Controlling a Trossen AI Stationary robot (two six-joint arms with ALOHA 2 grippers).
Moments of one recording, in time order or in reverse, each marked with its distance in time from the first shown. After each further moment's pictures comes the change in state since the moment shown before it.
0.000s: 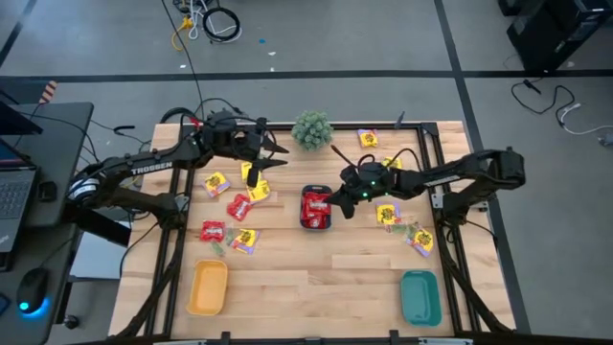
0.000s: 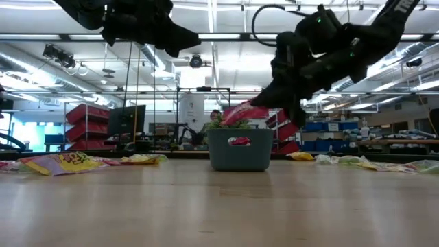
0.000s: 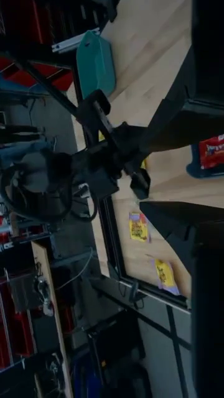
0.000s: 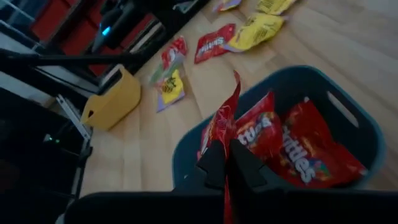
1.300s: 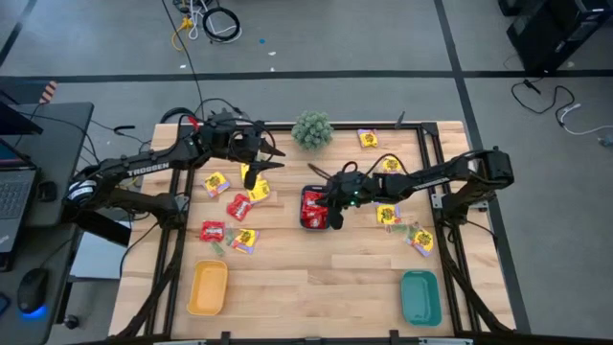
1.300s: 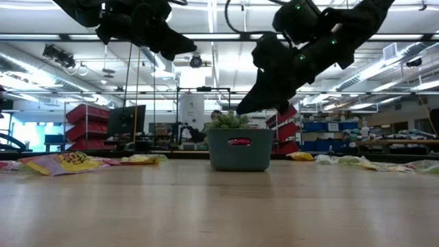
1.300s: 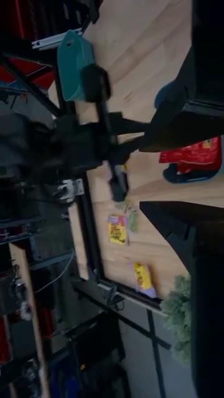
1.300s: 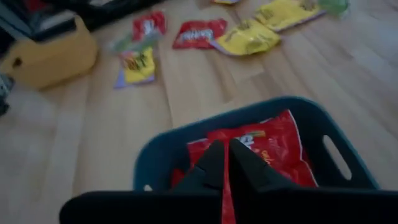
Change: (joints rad) left arm 0.000 -0.028 -0.001 -0.111 -0.028 0.033; right arm 0.110 0.104 0.201 -0.238 0.226 -0.329
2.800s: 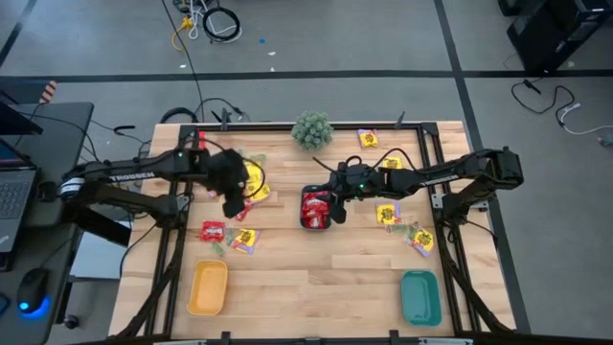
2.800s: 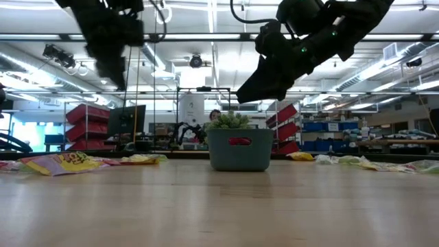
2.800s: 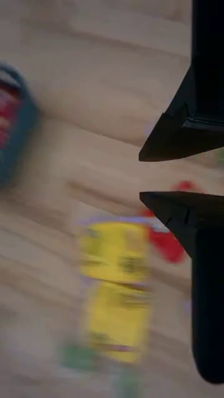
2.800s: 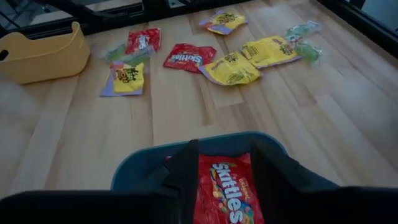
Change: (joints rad) left arm -0.292 -0.099 0.099 -0.992 -0.484 -0.526; right arm -0.023 -0.081 0.006 -0.026 0.030 -0.162
